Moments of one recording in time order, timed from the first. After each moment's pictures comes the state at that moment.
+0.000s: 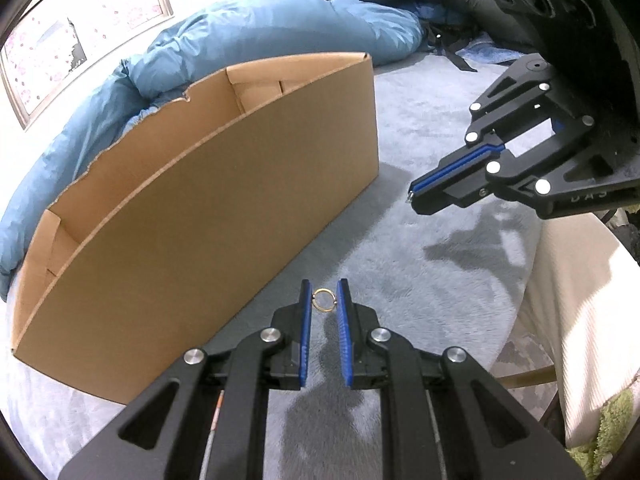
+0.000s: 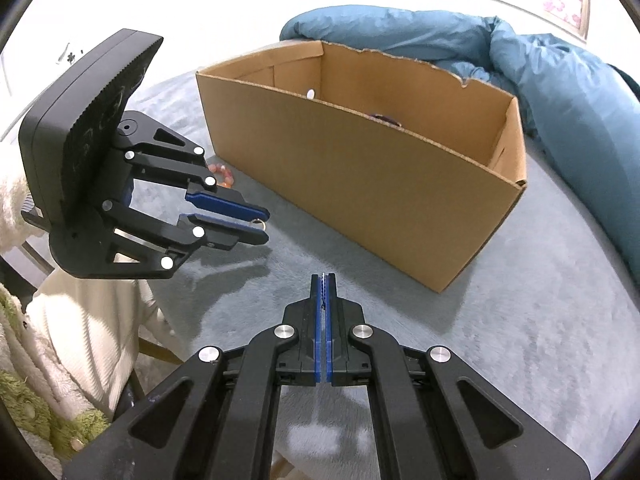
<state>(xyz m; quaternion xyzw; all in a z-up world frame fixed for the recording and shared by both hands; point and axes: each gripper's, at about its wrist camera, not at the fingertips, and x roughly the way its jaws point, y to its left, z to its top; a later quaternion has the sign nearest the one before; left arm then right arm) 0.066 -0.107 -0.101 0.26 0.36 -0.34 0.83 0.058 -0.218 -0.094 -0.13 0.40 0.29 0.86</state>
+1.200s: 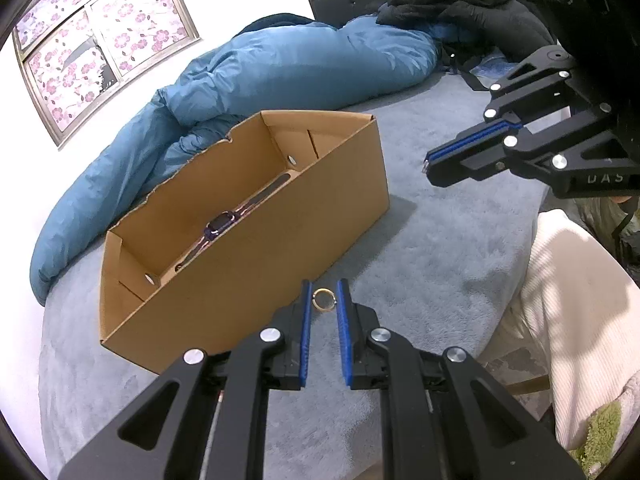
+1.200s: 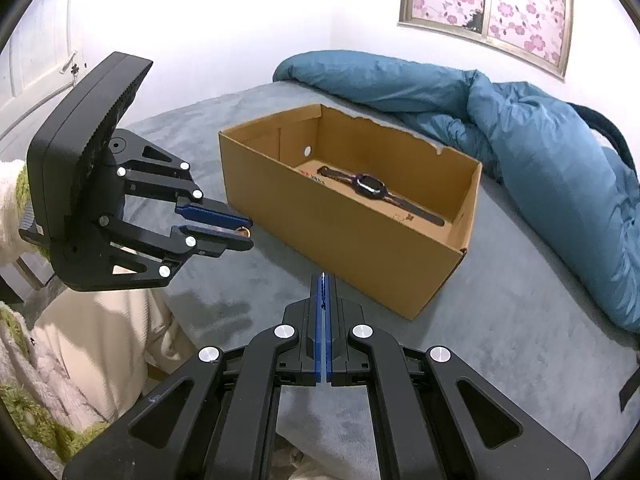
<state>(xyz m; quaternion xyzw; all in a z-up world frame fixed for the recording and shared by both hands) 0.029 -0.098 -0.047 0.28 0.32 -0.29 0.86 0.017 -0.215 -0.040 -0.14 0.33 0.26 0.90</state>
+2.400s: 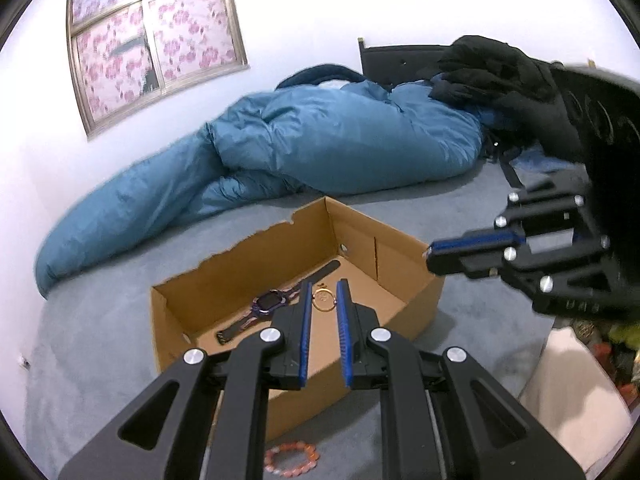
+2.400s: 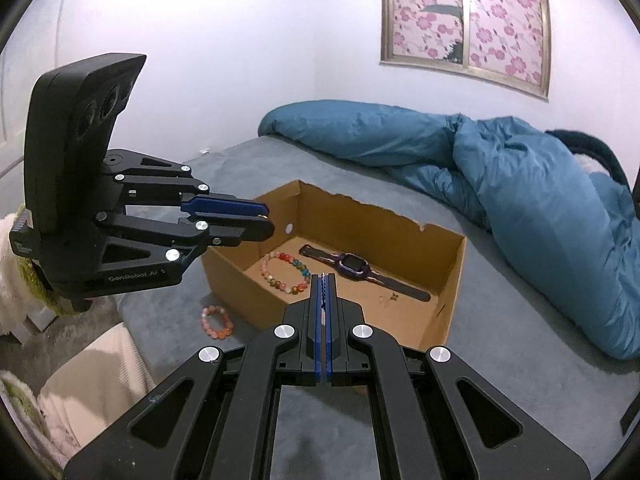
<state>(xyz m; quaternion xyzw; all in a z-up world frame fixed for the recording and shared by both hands) 0.100 -0.084 0.033 0.17 0.29 -0.28 0.90 0.069 -0.210 0.004 -0.08 0.27 0.25 0.92</state>
